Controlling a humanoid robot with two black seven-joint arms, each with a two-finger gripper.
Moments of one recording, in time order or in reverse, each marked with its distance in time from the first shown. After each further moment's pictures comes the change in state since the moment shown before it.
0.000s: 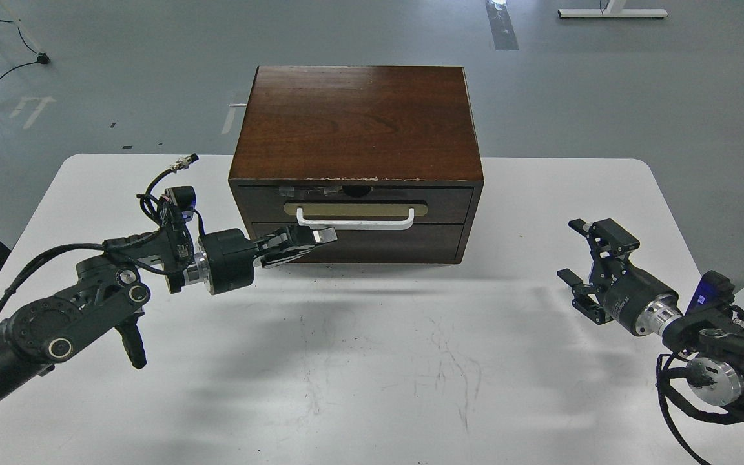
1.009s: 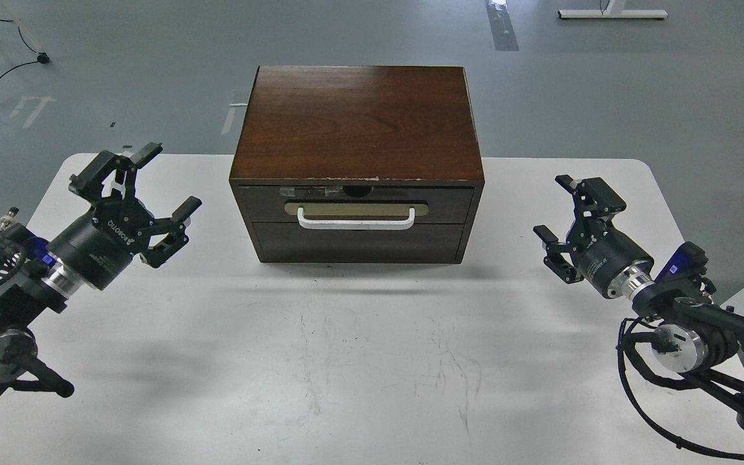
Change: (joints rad) left arm 0.331 0.159 -0.239 -0.013 -0.856 0.019 -0.001; right arm -0.002 0.117 0.156 -0.014 0.000 0.000 0.000
